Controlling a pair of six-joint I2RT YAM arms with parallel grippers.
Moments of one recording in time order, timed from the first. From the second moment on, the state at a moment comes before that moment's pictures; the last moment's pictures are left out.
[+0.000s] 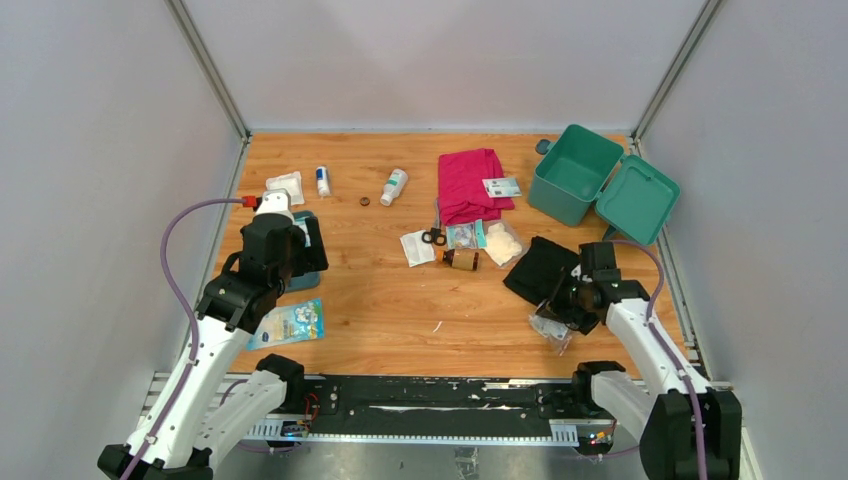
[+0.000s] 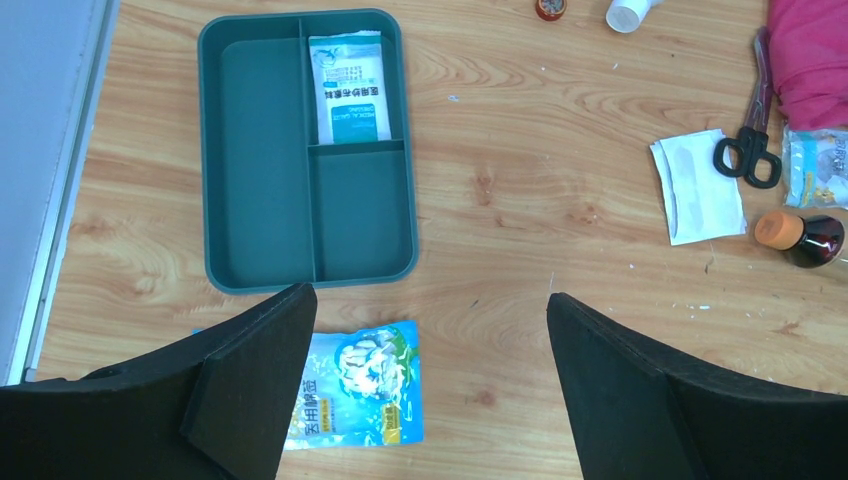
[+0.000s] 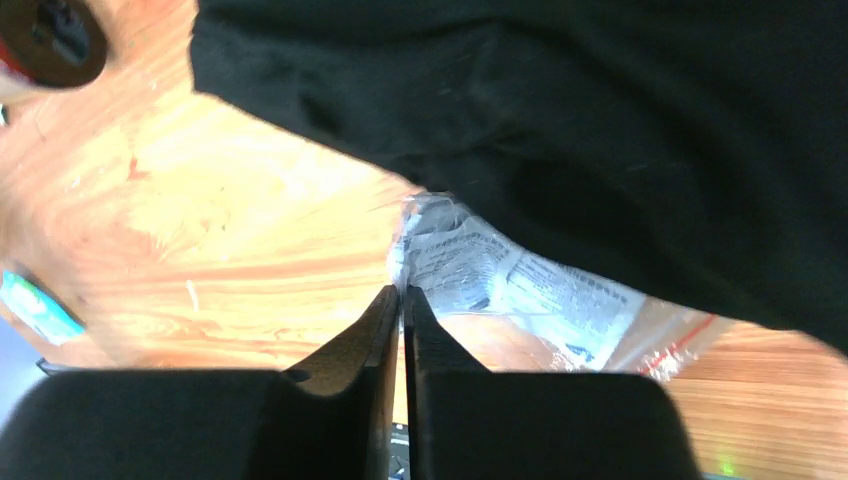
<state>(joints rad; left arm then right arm) -0.34 0.74 0.88 -0.75 -0.36 -0.32 0.04 0.95 0.51 -0.67 -0.25 0.59</state>
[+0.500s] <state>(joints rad) -0.34 0.75 0.88 -0.75 -0.36 -0.32 0.52 1.00 0.58 -0.66 -0.13 0.77</state>
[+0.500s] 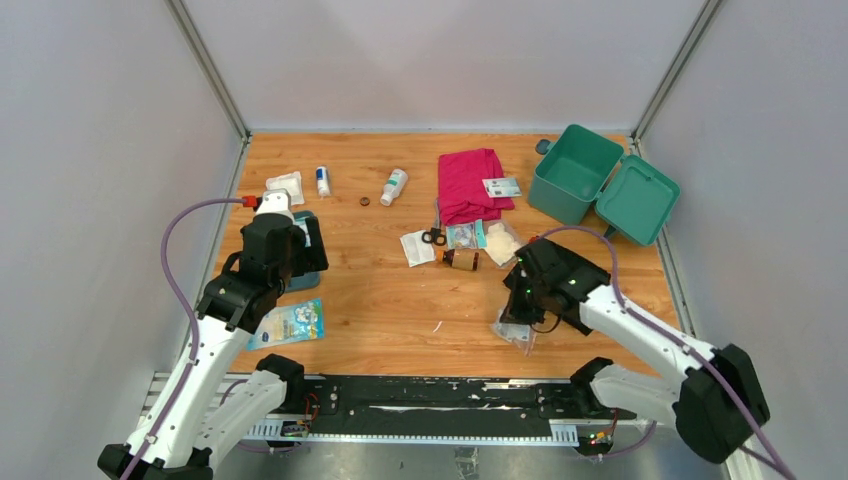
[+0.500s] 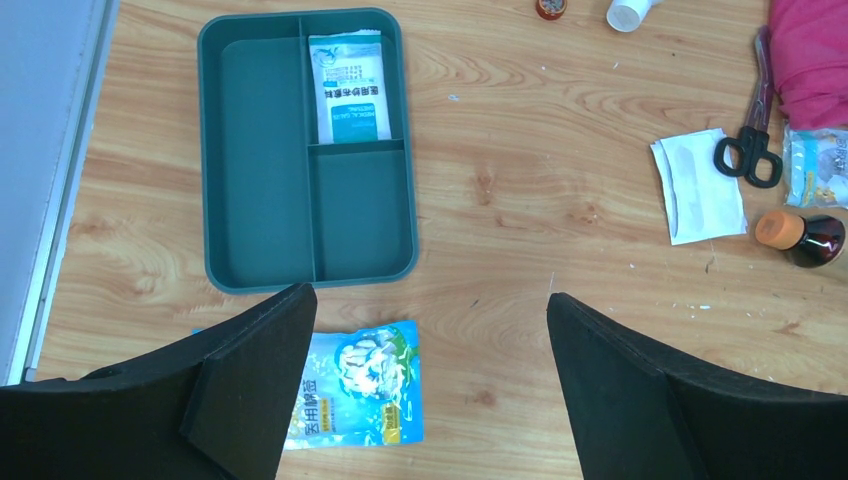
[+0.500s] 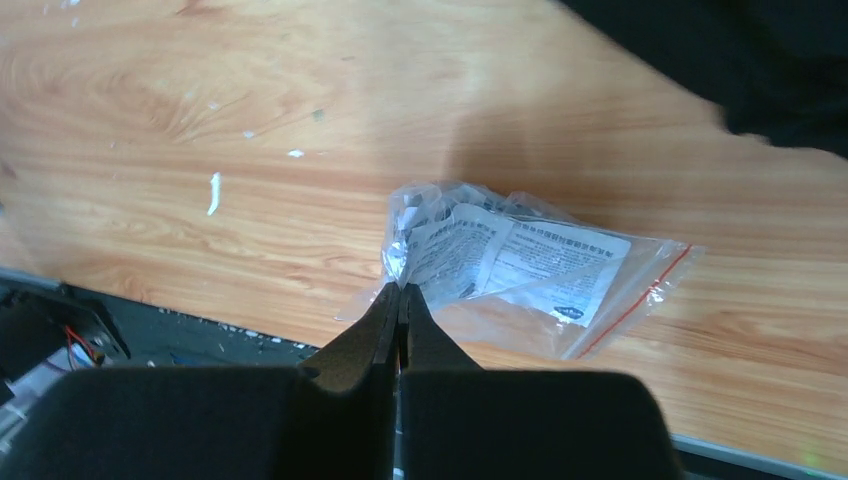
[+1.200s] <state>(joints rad) -0.34 0.75 0.88 -0.75 -0.36 -0.32 1.01 1.48 1.00 -0.58 0.09 0.68</state>
